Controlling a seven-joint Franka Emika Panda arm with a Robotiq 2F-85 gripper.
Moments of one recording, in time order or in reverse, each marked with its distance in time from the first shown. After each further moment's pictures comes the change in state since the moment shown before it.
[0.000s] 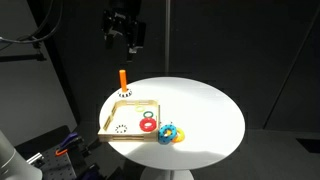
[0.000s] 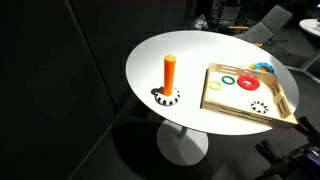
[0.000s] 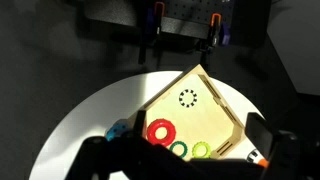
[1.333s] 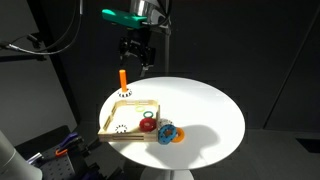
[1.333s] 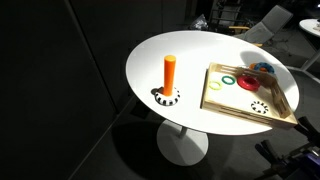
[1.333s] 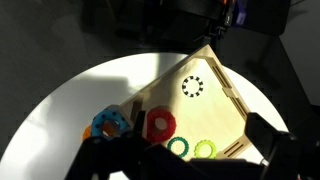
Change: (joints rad) arm -0.007 0.201 0.119 -0.004 0.033 0.174 0.022
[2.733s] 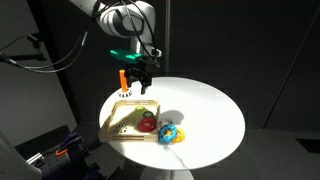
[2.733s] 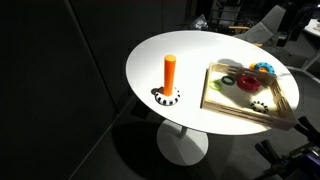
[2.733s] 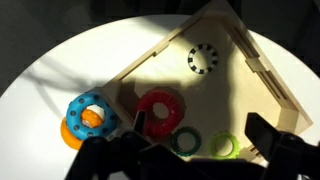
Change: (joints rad) arm 0.023 0.179 0.148 -0.120 -0.037 0.365 0.232
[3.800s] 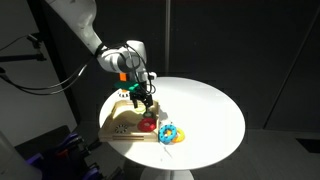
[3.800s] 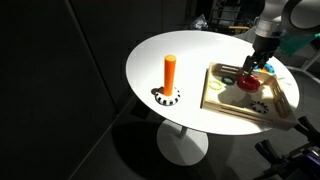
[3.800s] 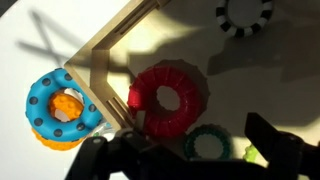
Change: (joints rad) arm 0.067 0.258 0.011 -0.090 -0.211 0.470 0.276
